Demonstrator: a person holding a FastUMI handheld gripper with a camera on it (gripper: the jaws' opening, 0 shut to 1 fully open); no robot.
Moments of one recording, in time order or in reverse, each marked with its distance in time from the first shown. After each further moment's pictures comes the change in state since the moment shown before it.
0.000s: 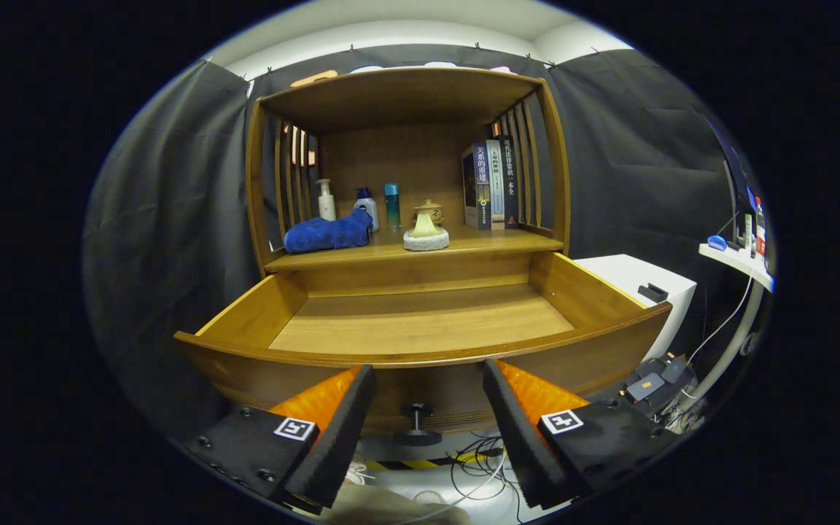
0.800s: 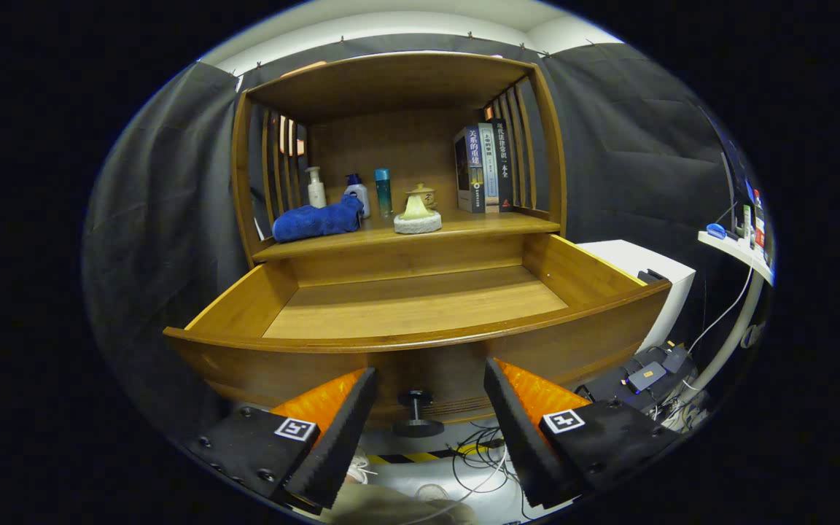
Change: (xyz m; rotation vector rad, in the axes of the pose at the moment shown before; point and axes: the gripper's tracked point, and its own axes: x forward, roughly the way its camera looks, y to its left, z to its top) arm 0.012 -0.013 -0.011 0.032 0.059 -0.037
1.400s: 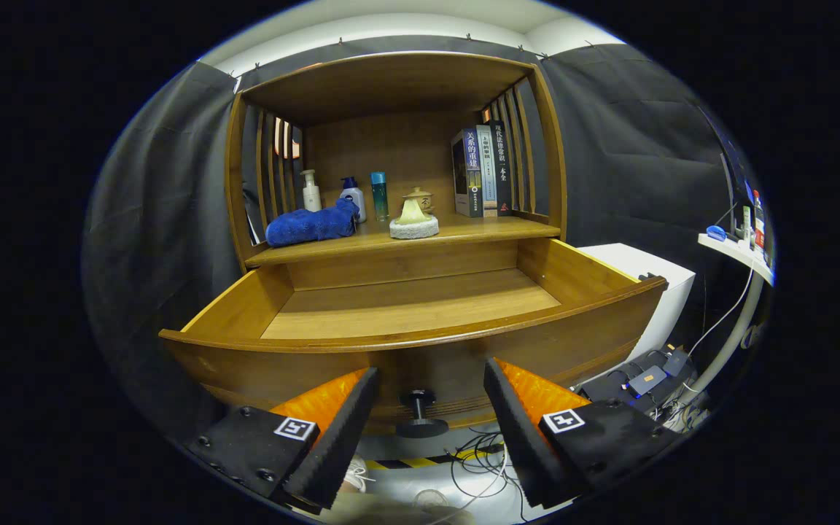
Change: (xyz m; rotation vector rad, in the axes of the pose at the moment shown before) arm 0.013 -0.001 0.007 0.005 -0.017 0.008
